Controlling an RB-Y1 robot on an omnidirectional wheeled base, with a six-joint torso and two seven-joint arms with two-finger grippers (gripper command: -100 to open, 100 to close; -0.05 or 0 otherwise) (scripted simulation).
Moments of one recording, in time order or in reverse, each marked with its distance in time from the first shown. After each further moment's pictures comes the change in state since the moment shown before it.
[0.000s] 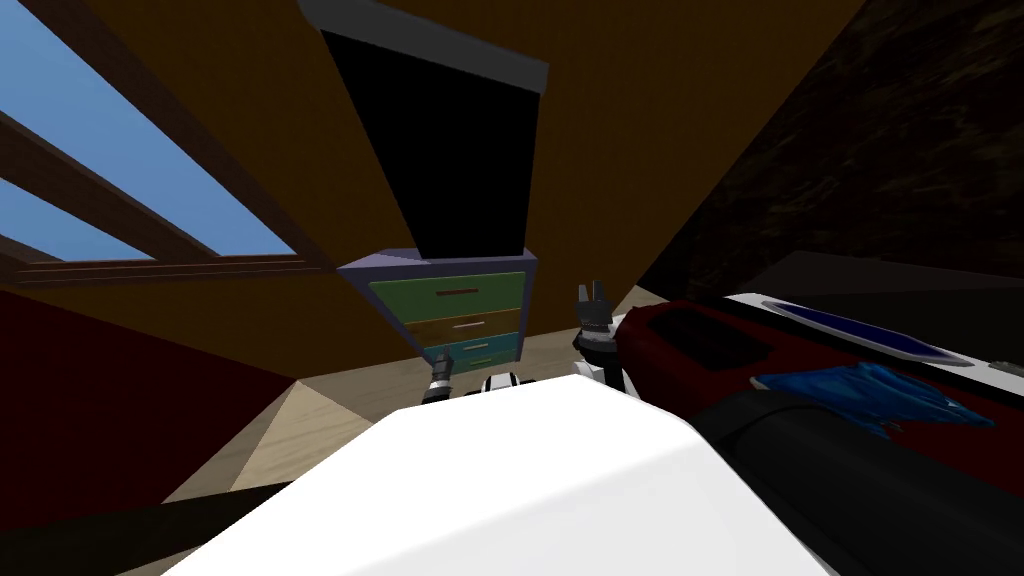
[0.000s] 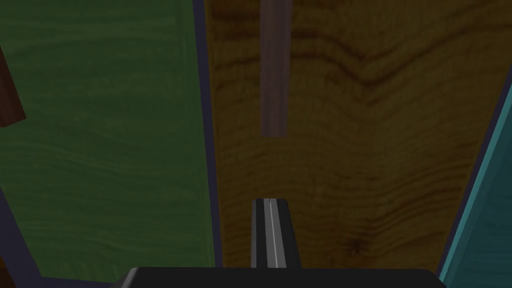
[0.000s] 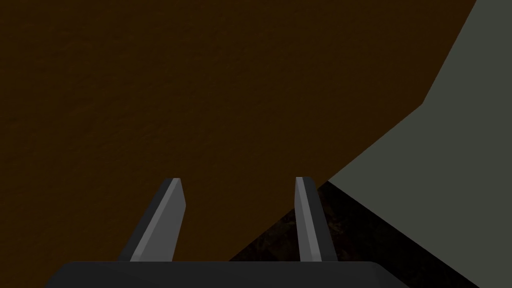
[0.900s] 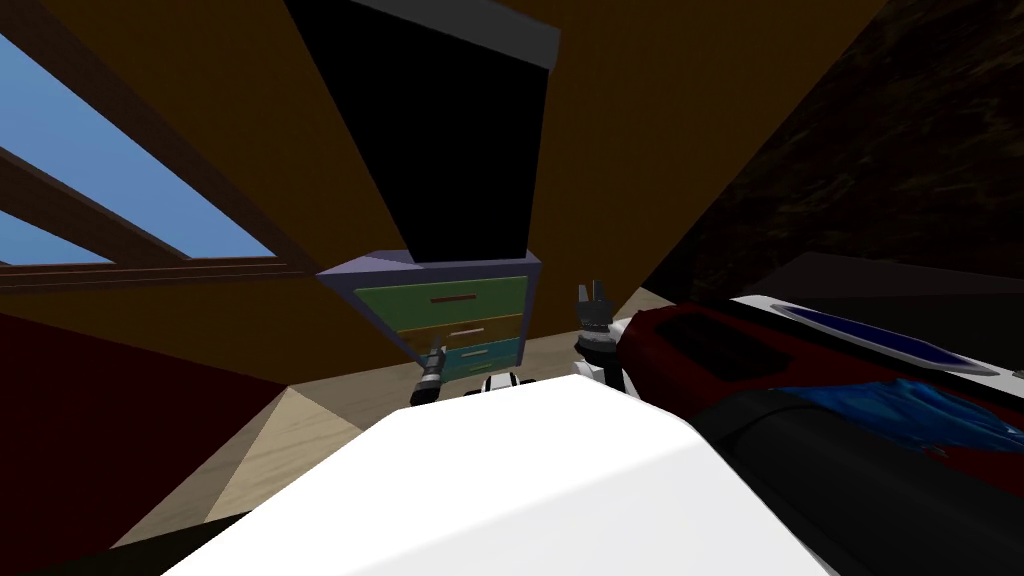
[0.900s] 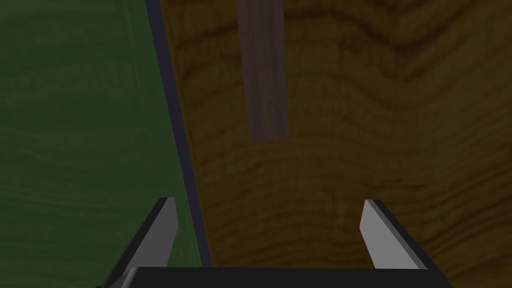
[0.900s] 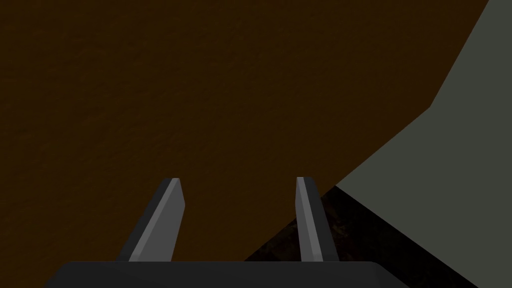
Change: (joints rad) left arm -0.050 0.094 0.008 -0.013 0.011 0.077 0.000; right arm 0.000 0.000 0.000 0.000 0.000 0.000 0.000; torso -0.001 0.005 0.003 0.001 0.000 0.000
